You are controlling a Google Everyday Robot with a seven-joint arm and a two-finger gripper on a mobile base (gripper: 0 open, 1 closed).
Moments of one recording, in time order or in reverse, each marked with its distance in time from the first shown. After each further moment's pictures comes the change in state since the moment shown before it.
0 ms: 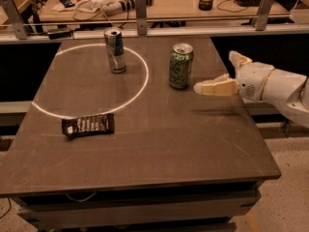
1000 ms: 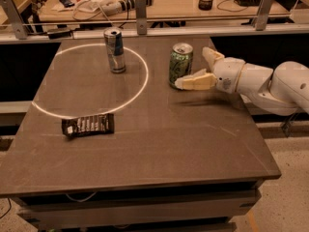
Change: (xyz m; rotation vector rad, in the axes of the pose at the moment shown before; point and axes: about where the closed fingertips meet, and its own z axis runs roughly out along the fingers) arm -0.002 0.015 0.069 -0.170 -0.084 0.026
